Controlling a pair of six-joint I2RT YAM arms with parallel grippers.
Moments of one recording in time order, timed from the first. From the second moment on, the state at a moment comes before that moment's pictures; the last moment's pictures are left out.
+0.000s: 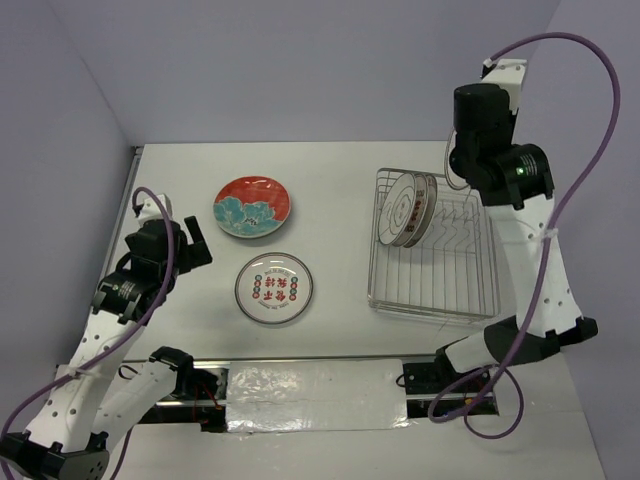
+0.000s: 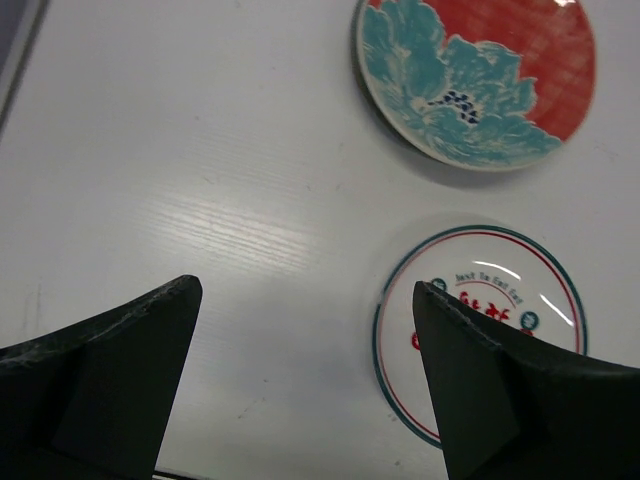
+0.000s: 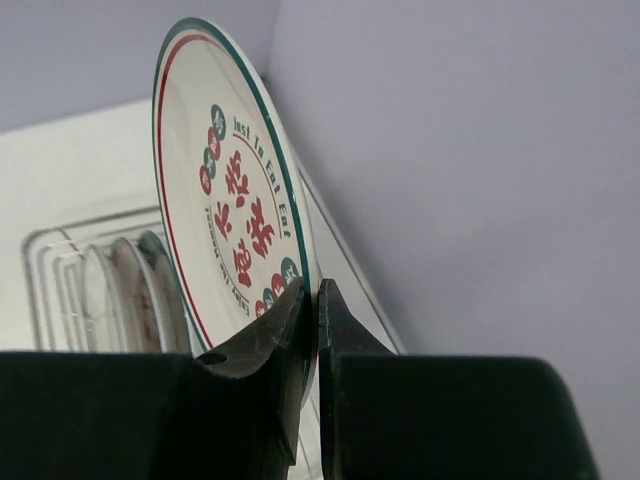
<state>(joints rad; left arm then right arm) -0.29 0.75 0.90 -0.79 -0.46 -0.47 0.31 1.44 2.02 -1.07 0.89 0.10</state>
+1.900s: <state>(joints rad) -0.28 0.94 0.58 -0.44 0.19 -0.61 0.65 0.76 0.92 -0.42 0.12 0.48</state>
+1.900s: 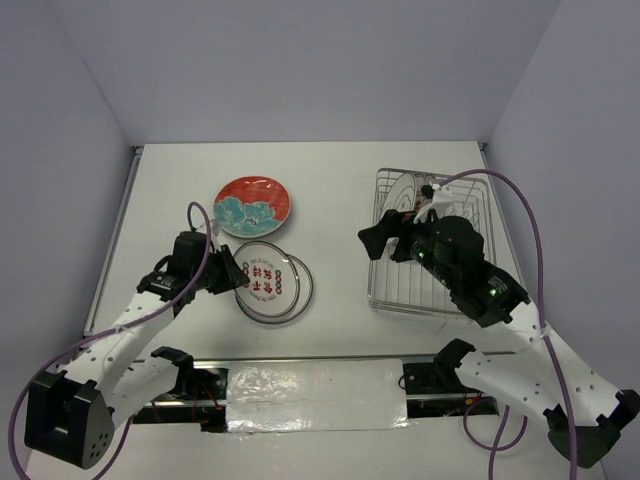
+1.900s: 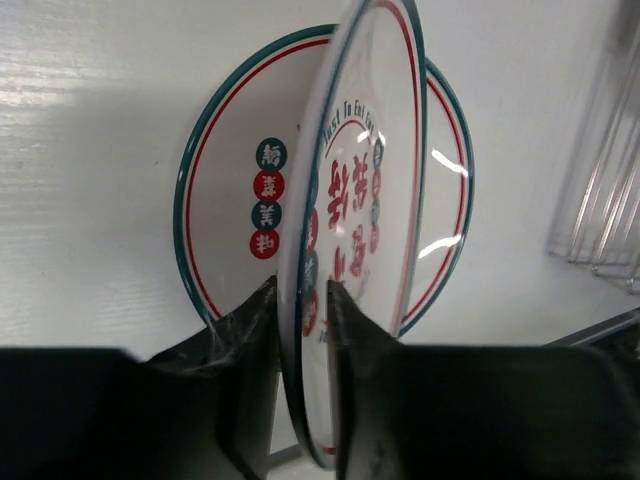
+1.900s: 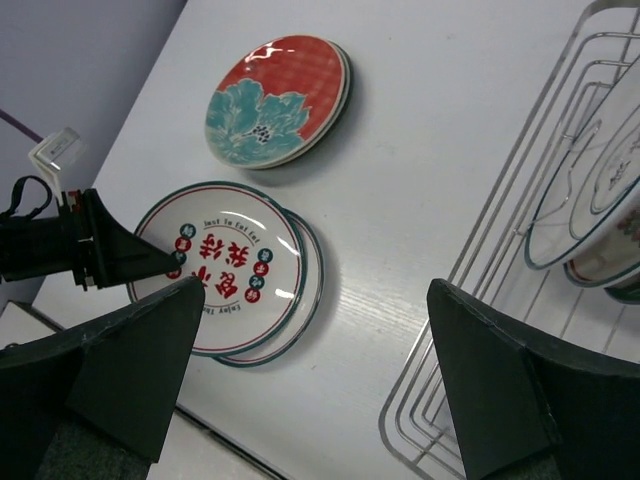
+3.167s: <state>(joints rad) -0.35 0.91 0.81 -0.73 -0.05 -0.60 0.20 1.36 1.42 -0.84 0.45 0.26</state>
